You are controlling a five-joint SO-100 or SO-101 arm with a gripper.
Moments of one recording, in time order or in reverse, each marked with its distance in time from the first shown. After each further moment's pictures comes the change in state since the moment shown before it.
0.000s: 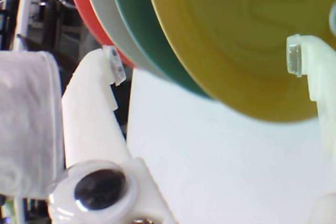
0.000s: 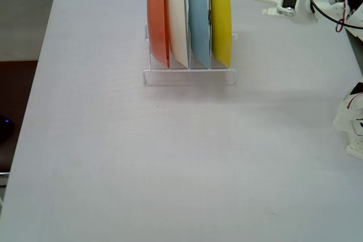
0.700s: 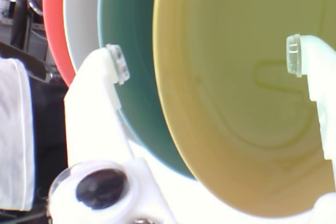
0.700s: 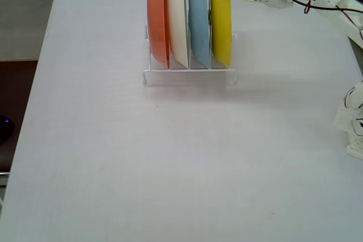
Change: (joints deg) arm 0.1 -25.4 -22.3 -1.8 -4.4
